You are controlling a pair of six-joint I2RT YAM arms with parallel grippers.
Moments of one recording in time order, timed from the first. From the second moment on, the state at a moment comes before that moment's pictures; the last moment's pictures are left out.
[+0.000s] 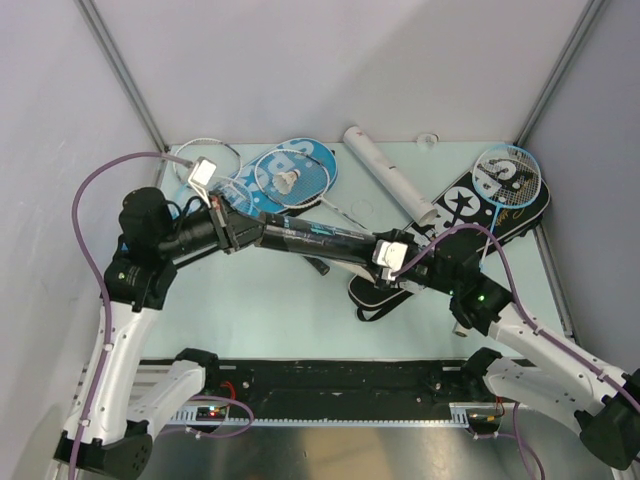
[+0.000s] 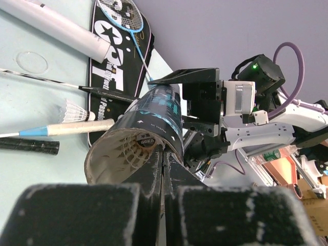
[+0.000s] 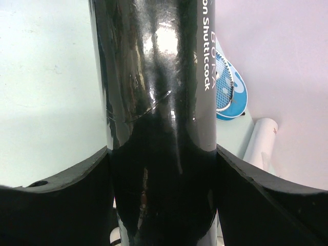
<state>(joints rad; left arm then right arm) -0.20 0.84 1.14 -0.49 0.84 -0.52 0.70 0.86 0.65 0.02 -0.36 -0.67</state>
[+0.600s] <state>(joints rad) -0.21 0.81 1.12 -0.46 0.78 -0.55 0.73 0.85 0.63 0.06 -0.36 -0.61</state>
